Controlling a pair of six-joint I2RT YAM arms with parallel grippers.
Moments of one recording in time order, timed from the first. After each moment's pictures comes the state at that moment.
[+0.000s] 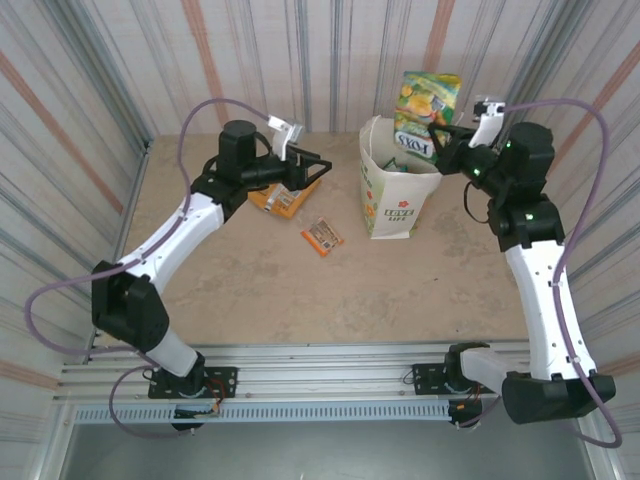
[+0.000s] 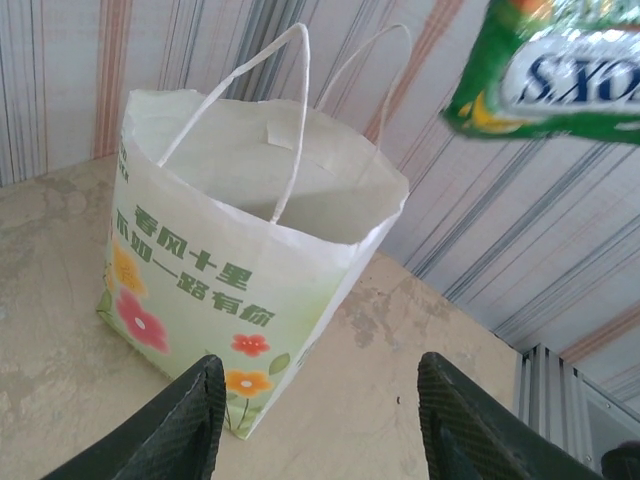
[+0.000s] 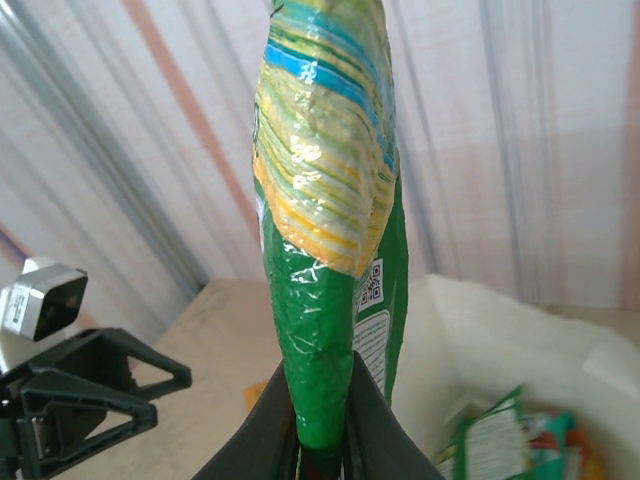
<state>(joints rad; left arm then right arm) -0.46 1.60 1.44 -0.12 0.68 -0.23 0.09 1.14 1.42 -0.39 -0.40 0.30</state>
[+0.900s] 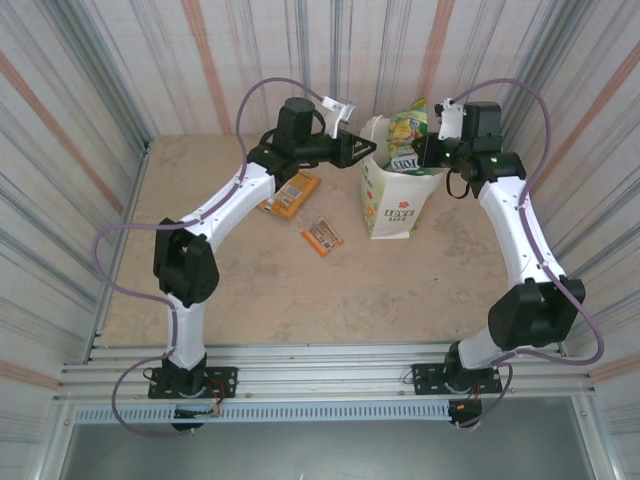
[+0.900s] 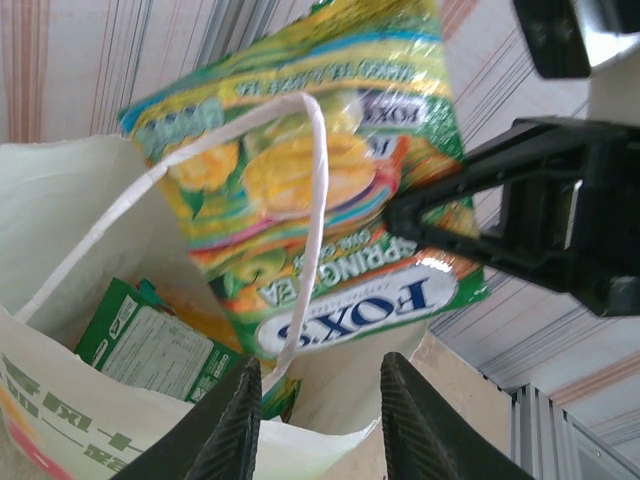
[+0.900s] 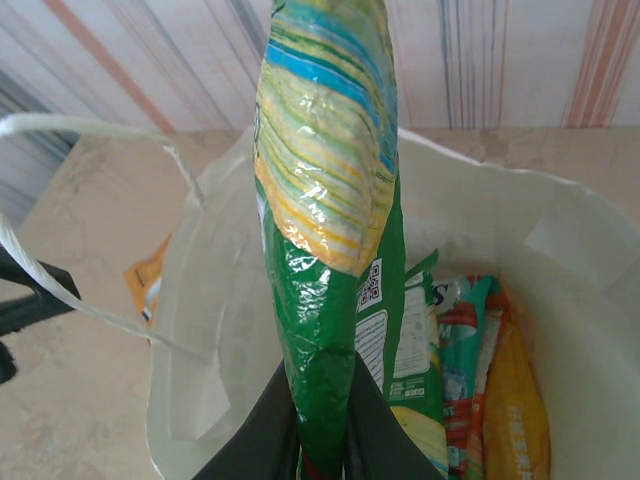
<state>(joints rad) -0.58 2.00 1.91 -0.19 0.63 -0.31 0.09 1.52 1.56 -0.61 -0.34 0.15</state>
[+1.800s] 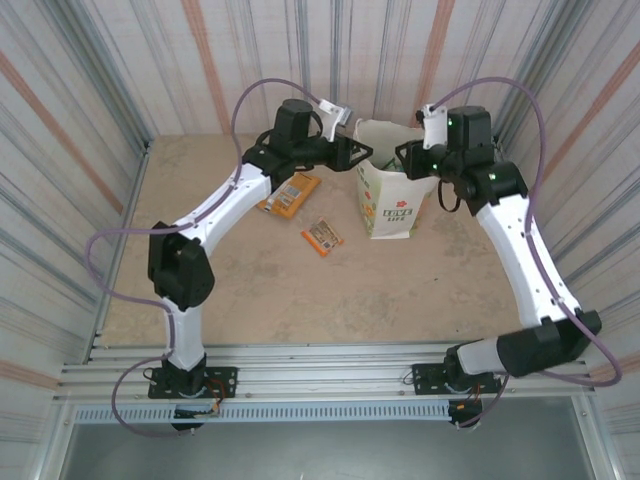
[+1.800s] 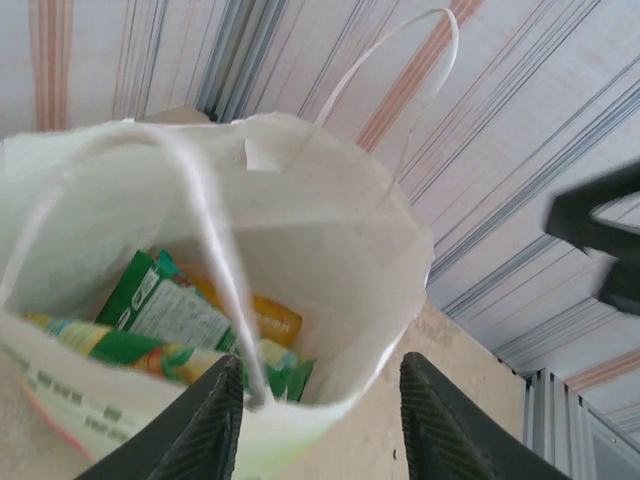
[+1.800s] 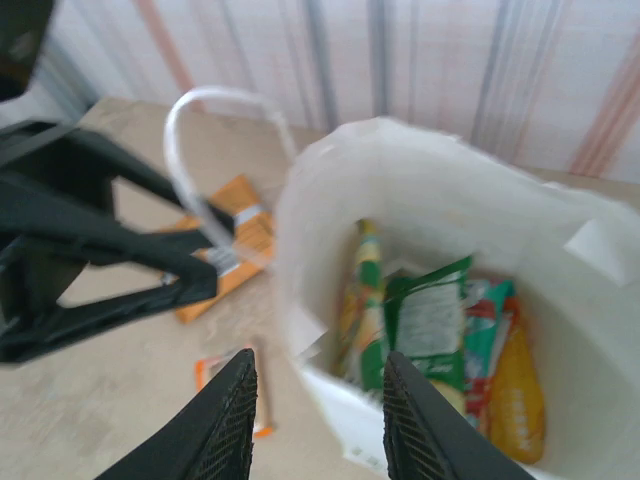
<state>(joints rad) -0.58 1.94 1.86 -0.28 0.59 -0.27 0.29 1.35 1.55 -0.73 -0.16 0.08</state>
